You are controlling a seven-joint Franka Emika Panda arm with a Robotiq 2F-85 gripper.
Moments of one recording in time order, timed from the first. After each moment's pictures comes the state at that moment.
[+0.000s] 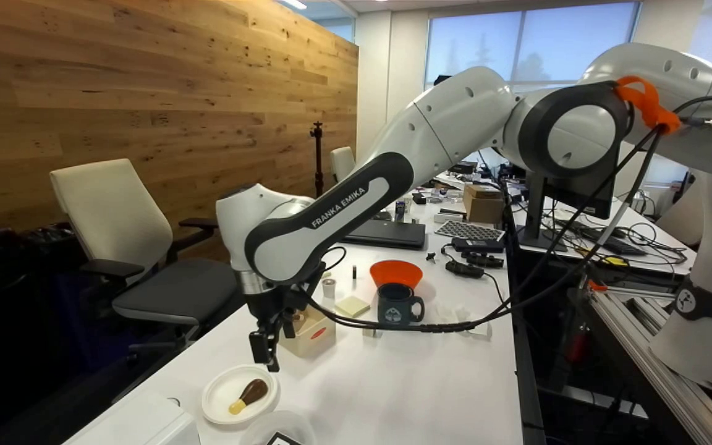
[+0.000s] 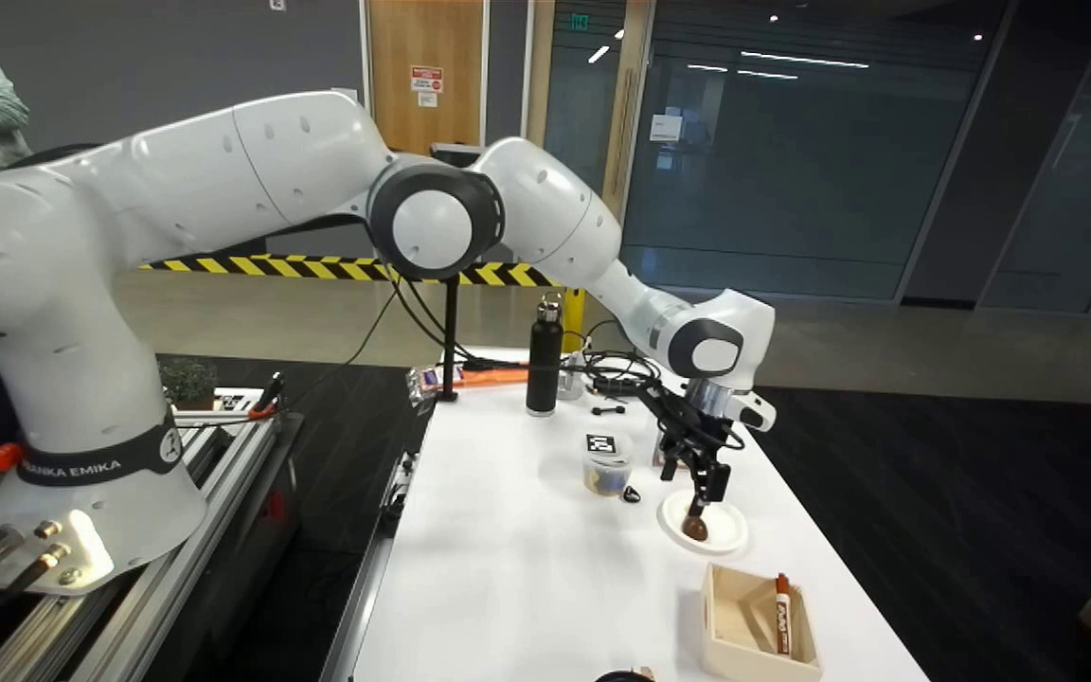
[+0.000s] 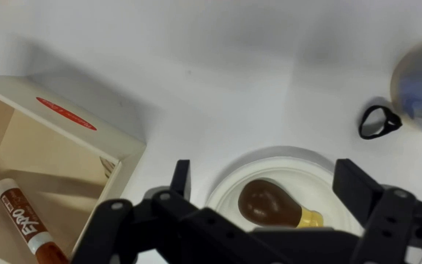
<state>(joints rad) 0.15 1.20 -0.03 -0.98 -0.06 2.06 0.09</state>
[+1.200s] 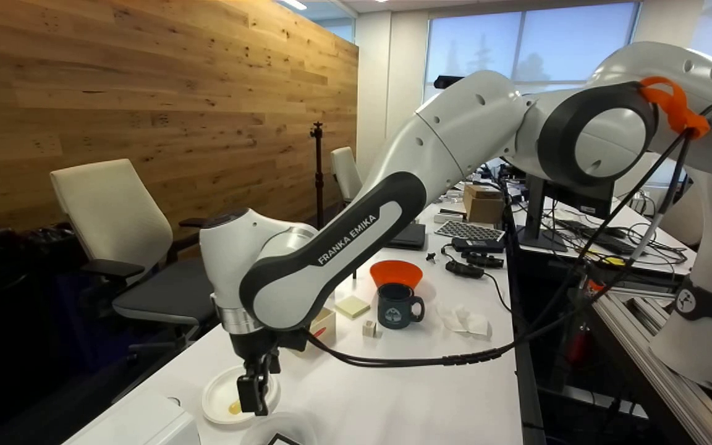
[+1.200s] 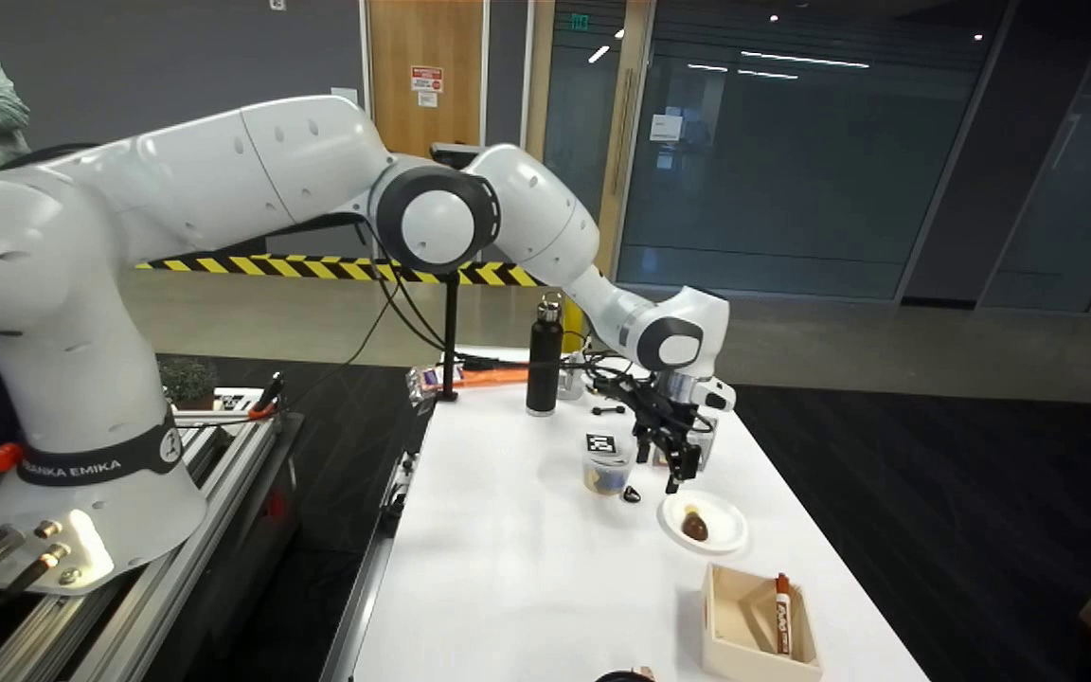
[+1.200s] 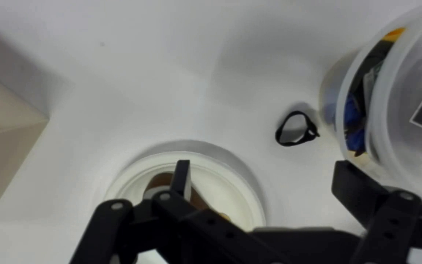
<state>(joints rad) 0.26 1.21 -0.02 -1.04 -0.06 2.17 0.05</state>
